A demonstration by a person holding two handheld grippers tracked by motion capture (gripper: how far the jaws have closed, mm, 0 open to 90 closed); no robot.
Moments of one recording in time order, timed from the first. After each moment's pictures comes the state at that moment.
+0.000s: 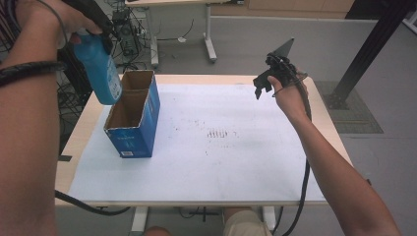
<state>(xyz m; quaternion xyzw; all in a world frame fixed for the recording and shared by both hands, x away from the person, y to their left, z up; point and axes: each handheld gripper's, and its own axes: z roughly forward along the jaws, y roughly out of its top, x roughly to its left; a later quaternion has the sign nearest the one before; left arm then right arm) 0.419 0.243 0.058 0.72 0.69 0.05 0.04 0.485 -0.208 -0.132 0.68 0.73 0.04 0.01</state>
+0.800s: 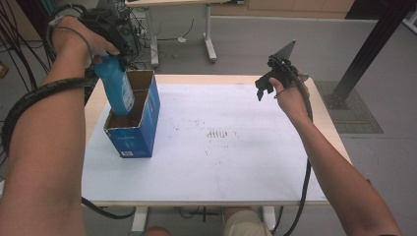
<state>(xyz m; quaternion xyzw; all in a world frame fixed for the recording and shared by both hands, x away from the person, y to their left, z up) 0.449 0.239 -0.005 0.73 0.68 0.02 0.02 0.490 -0.215 -0.139 0.68 0.73 0.04 0.01</state>
